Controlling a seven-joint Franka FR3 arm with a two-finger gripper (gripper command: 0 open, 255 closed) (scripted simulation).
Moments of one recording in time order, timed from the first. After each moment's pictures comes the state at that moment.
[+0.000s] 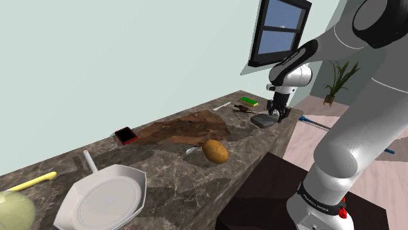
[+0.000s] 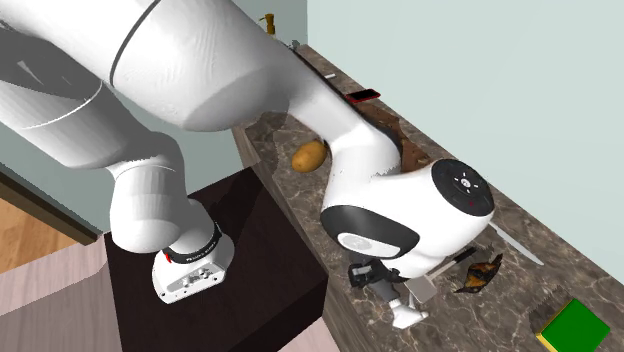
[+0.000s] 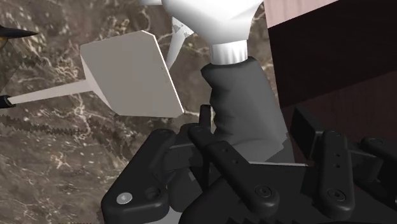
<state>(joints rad) -0.26 -0.12 -0.62 -2.46 -0.08 2.31 -2.00</state>
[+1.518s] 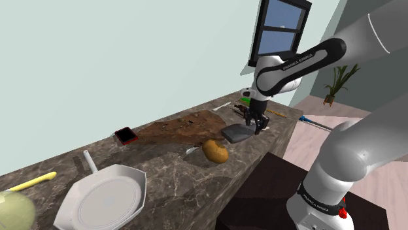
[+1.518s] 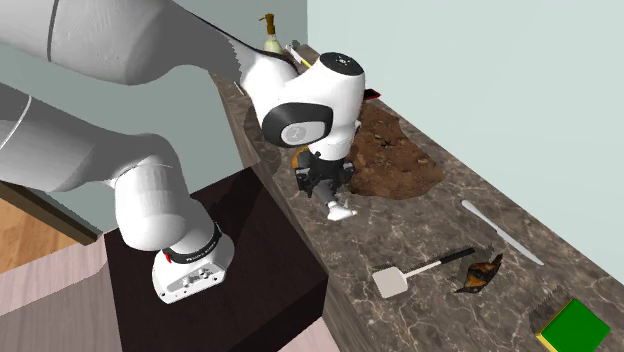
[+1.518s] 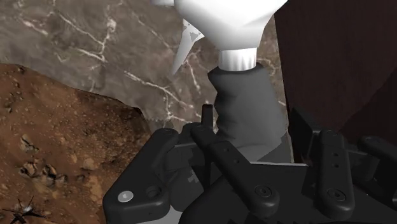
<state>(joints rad) -0.12 -0.50 -0.24 -2.79 -0.10 2.25 -1.45</state>
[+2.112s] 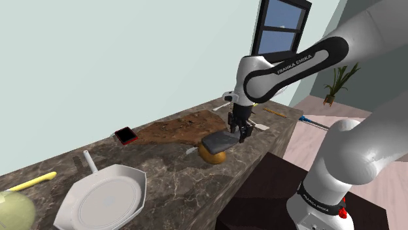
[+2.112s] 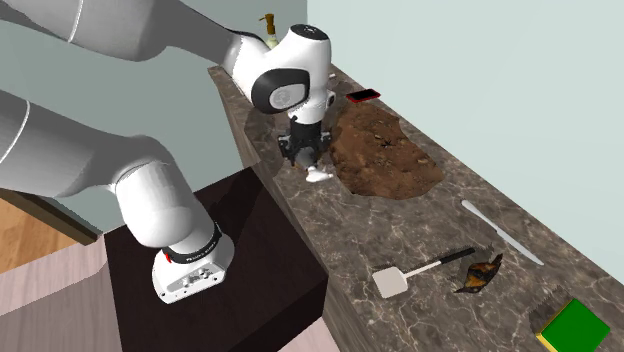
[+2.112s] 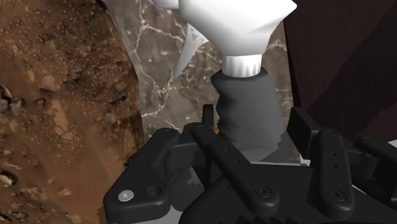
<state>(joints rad) 0.04 -0.51 -0.06 -2.79 0.03 2.25 -1.21</state>
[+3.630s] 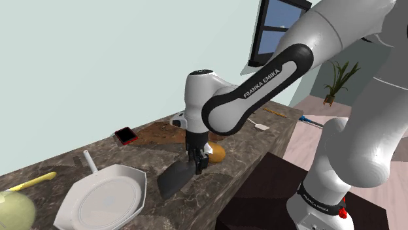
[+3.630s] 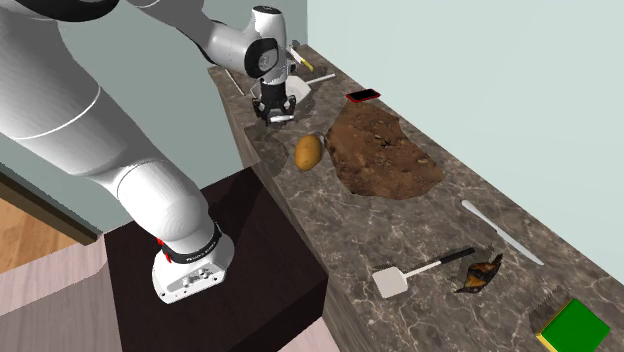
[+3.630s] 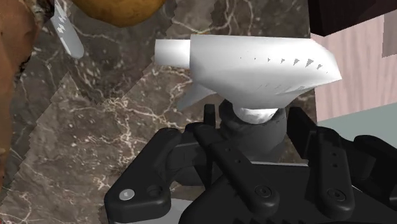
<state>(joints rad) 0.26 -0.13 0.28 -2.53 0.15 2.40 -0.75</state>
